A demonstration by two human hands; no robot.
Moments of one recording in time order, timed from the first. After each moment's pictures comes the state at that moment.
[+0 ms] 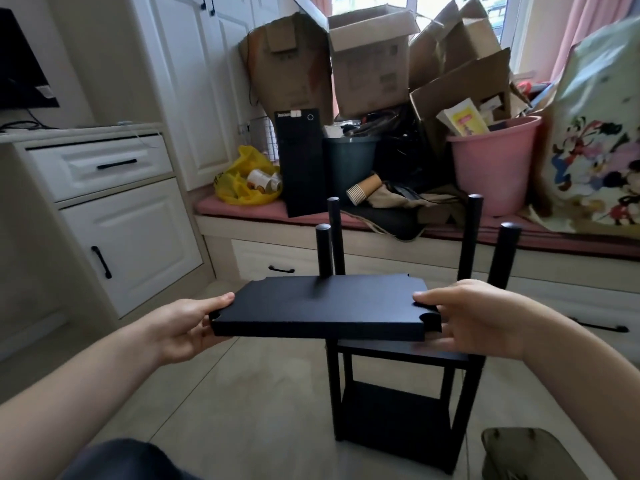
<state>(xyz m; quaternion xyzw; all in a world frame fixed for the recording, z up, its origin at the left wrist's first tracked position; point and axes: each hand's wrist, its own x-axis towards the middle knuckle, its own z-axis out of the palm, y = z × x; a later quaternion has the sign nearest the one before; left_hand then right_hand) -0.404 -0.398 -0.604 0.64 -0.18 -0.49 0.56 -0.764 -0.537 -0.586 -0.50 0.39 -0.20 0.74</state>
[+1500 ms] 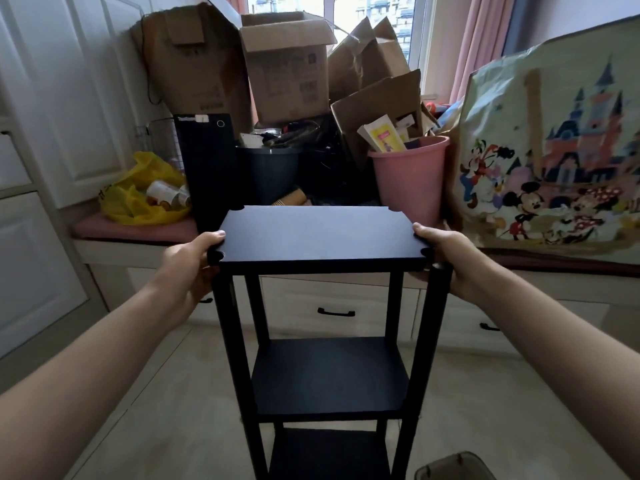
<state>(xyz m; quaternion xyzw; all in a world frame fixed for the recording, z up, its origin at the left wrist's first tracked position) -0.462 -0.596 -0.562 0.54 -0.36 -0.39 0.66 -0.805 -0.695 -0.552 -0.47 0.46 -0.46 0.60</state>
